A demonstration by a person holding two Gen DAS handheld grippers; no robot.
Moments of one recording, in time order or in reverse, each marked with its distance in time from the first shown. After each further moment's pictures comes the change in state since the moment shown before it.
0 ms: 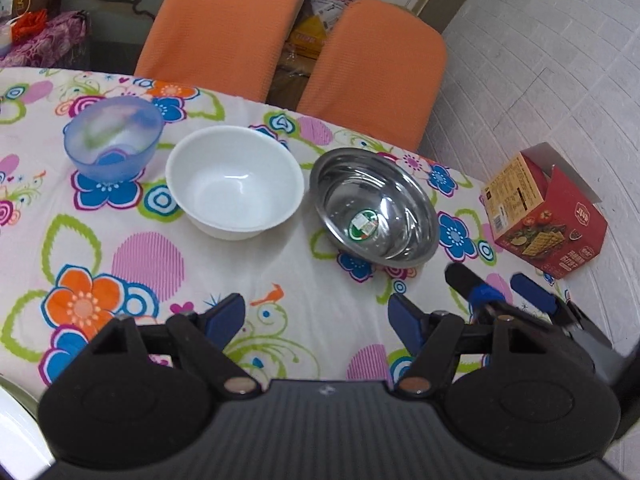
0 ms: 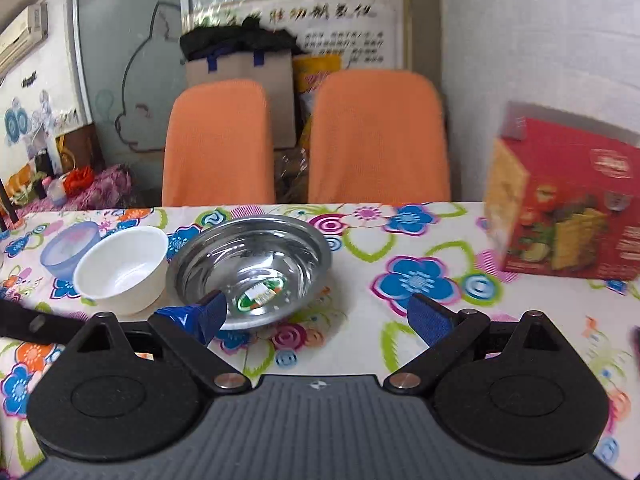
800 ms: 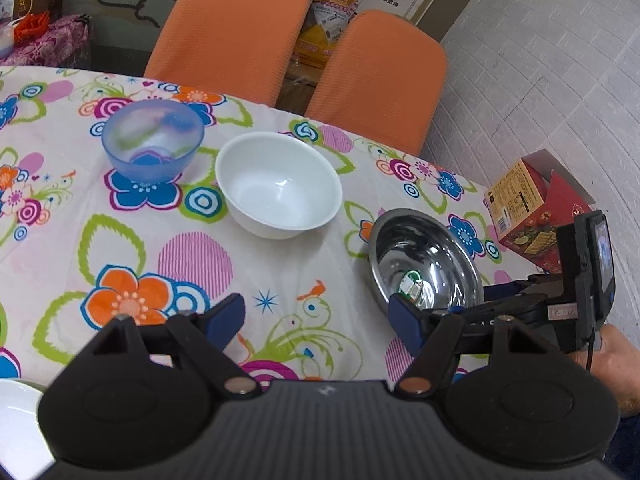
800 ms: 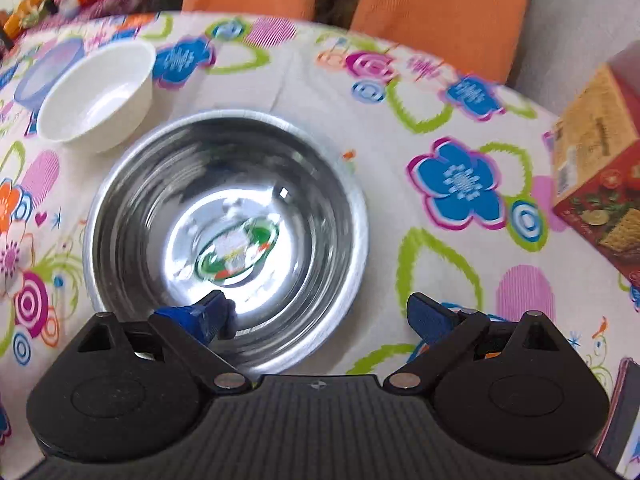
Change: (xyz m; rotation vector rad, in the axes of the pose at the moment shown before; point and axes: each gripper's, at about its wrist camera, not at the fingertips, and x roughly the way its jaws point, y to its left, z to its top) left arm -0.021 0.037 -0.005 0.000 -0.020 -0.038; right arm 0.051 0.004 0.004 -0.225 0.534 0.009
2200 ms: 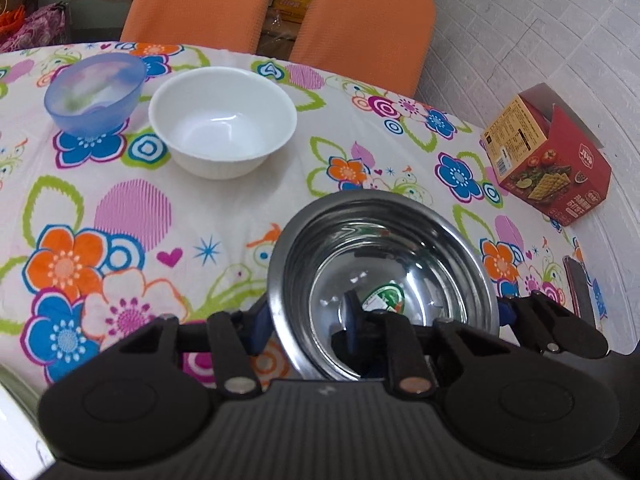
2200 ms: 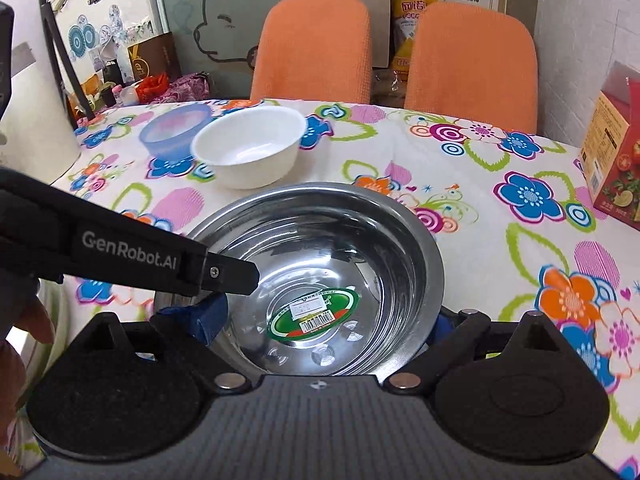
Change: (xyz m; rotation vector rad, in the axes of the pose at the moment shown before) left arm 0.035 -0.030 -0.032 0.064 0.117 0.014; right arm -0.051 0.085 -0.076 0.041 -0.327 0.153
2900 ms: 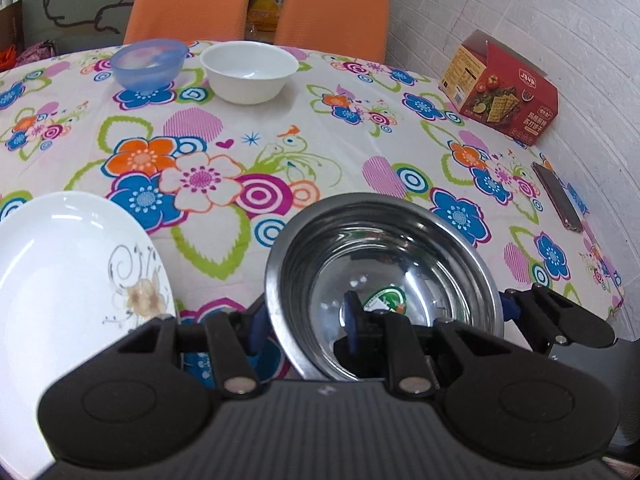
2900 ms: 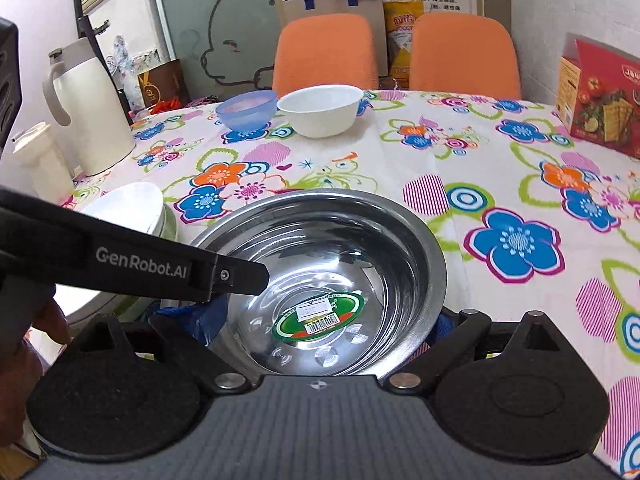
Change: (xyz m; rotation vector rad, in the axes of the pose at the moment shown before) left arm -0.077 0.023 -0.120 0.169 -0.039 -0.003; right arm -0.066 0.073 -0.097 0.103 -0.082 -0.001
